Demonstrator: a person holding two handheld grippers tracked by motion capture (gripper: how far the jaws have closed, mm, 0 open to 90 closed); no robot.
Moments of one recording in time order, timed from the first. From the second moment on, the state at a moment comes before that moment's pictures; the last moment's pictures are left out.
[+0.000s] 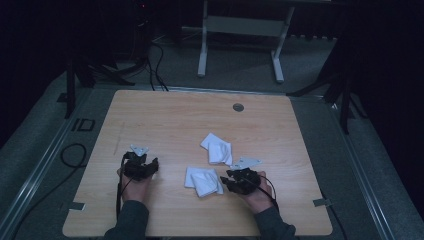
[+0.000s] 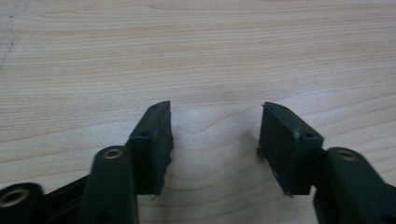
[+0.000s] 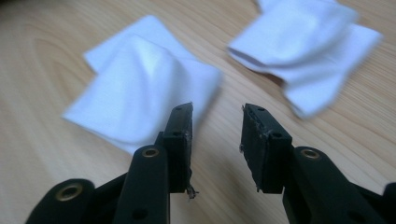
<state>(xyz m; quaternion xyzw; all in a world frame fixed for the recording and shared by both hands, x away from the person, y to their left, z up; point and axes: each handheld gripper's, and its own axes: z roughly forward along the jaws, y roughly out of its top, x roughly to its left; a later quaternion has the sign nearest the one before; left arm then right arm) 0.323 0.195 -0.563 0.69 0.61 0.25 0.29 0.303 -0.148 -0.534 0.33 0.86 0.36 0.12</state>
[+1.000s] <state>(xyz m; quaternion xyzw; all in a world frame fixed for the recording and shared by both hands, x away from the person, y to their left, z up) 0.304 0.159 -0.550 0.75 0.52 0.21 0.35 0.303 -0.084 -0.554 0.34 0.87 0.36 0.08</state>
